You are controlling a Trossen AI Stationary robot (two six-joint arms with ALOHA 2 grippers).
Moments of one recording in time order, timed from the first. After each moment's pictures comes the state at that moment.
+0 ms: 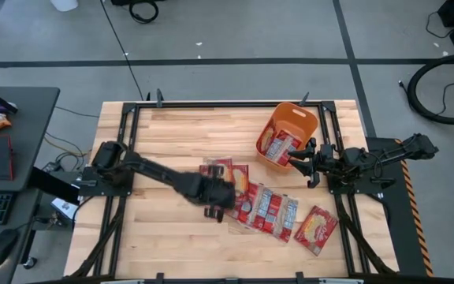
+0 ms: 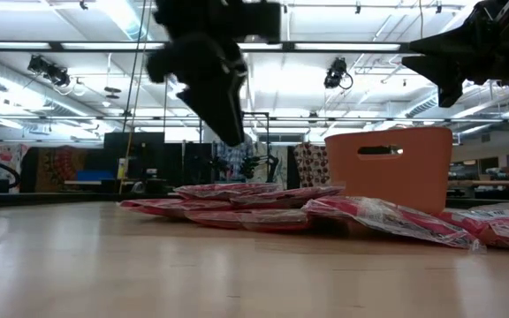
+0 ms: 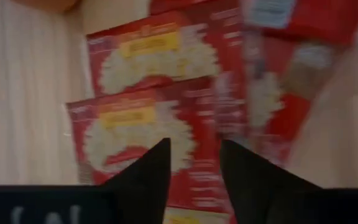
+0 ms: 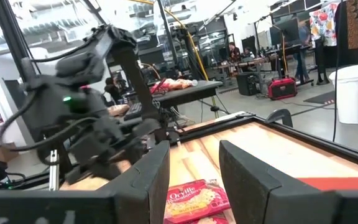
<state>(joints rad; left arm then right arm) -0.30 1.92 1.46 -0.76 -0.42 -0.10 0.21 0.29 0.01 0.46 0.39 0.17</state>
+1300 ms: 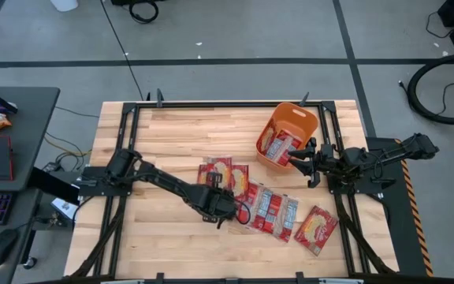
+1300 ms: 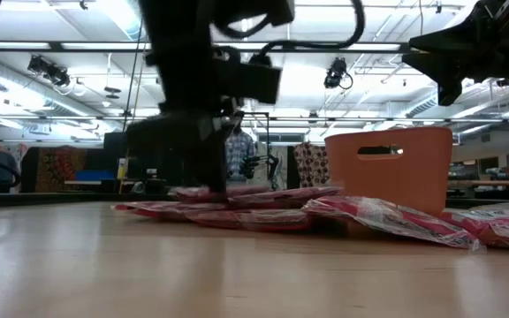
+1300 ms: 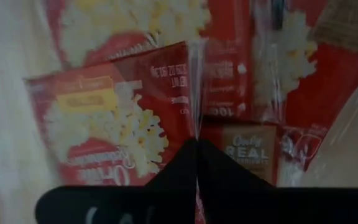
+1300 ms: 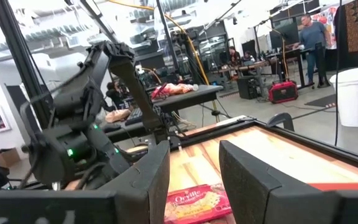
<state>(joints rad) -0.32 2.07 1.50 -0.84 -0.48 -0.13 0.21 0.29 0.01 0.49 0.39 0.17</state>
